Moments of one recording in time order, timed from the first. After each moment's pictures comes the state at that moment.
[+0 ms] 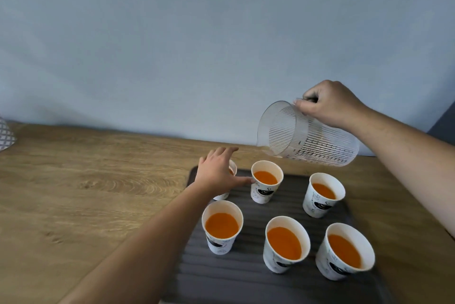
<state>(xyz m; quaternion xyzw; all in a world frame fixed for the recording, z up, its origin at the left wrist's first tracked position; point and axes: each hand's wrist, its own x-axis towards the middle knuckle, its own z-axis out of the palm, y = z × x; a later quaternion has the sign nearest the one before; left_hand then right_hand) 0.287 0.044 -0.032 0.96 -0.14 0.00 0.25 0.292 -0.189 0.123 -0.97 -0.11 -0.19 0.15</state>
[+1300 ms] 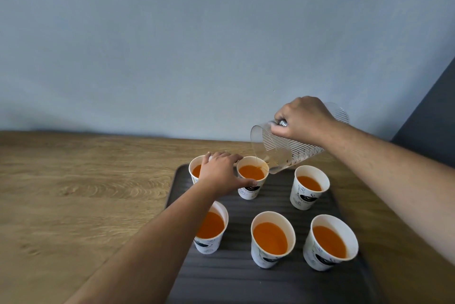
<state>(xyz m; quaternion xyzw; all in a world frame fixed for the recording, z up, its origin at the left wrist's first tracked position) 0.284 0.004 -0.033 0.96 -0.18 -0.04 0.19 0.278 -0.182 0.092 -0.97 -0.16 -0.17 -0.08</state>
